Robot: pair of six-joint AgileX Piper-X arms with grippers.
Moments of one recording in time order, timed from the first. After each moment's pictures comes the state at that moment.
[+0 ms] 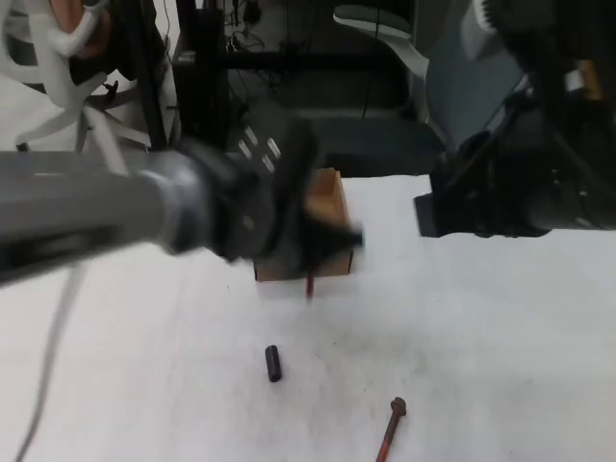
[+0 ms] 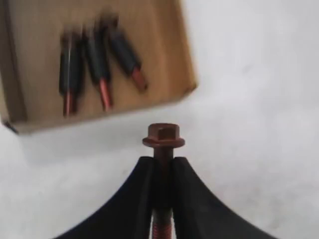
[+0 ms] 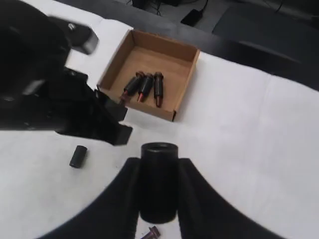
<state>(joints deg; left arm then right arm) -37.1 94.4 -62.5 17.6 -4.2 -27.2 41.8 60.0 -60.9 44.8 15.2 10.4</state>
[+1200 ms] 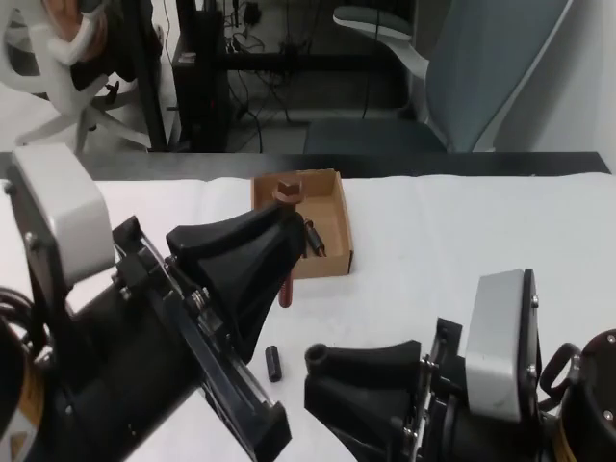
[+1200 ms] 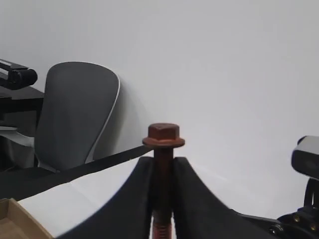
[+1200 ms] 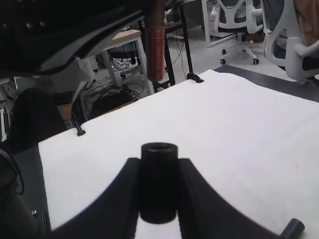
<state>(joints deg) -53.3 38.3 -20.8 -19.4 -4.6 -7.4 59.9 54.5 -20.5 -23.8 -2.6 12.0</state>
